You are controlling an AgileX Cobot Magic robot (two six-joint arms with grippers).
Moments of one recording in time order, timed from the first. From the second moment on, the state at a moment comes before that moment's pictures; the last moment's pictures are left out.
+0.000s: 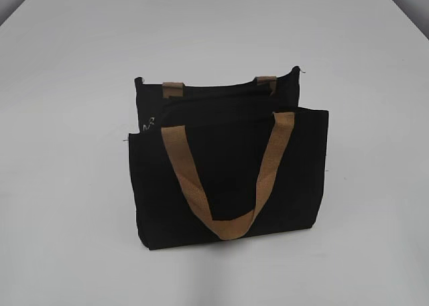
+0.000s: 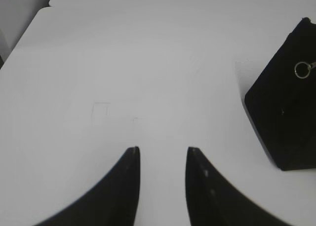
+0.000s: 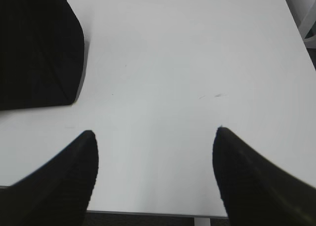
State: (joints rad) left arm 0.00 -0.01 -0.53 -0.08 1.06 0.10; right arm 0.01 -0.01 -0.49 0.06 1.10 -0.07
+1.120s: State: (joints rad) left arm -0.01 -0.01 -0.53 -0.08 1.06 0.10; right arm 0.01 -0.01 -0.49 0.06 1.10 -0.07
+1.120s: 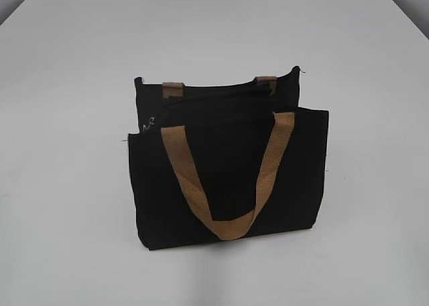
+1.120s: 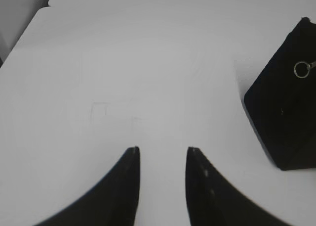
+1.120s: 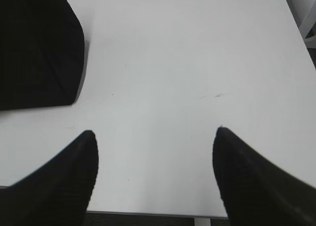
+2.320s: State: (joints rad) left arm -0.17 1.33 -0.56 -1.45 0.53 1.49; right arm 0.28 0.78 -0.69 0.28 0.68 -0.31
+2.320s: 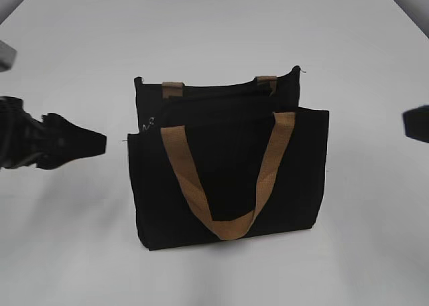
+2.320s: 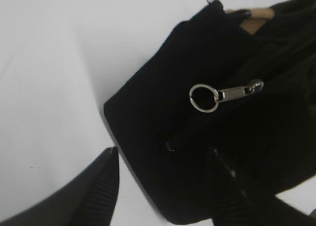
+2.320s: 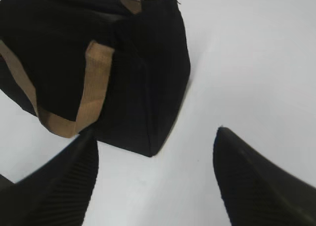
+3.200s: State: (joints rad) left arm -0.31 1.74 -0.70 -1.73 0.53 2.03; right arm 0.38 1.26 -0.94 0.33 0.54 -0.43
